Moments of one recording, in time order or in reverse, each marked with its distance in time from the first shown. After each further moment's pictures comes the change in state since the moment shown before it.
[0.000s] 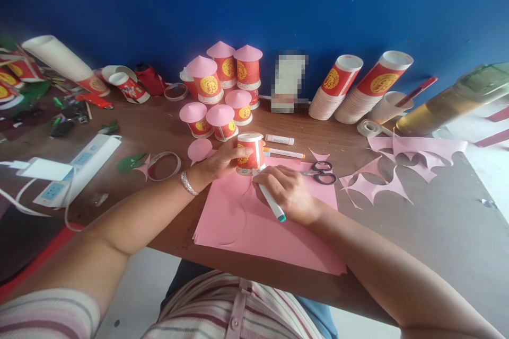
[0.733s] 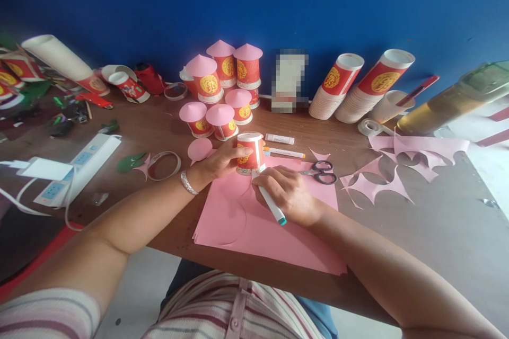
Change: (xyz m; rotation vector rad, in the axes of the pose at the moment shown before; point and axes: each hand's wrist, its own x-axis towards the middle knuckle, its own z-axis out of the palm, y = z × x) left_hand -0.002 -0.012 -0.010 0.045 0.058 0.021; right_hand 0.000 -0.001 0.000 0.014 -0.002 -0.031
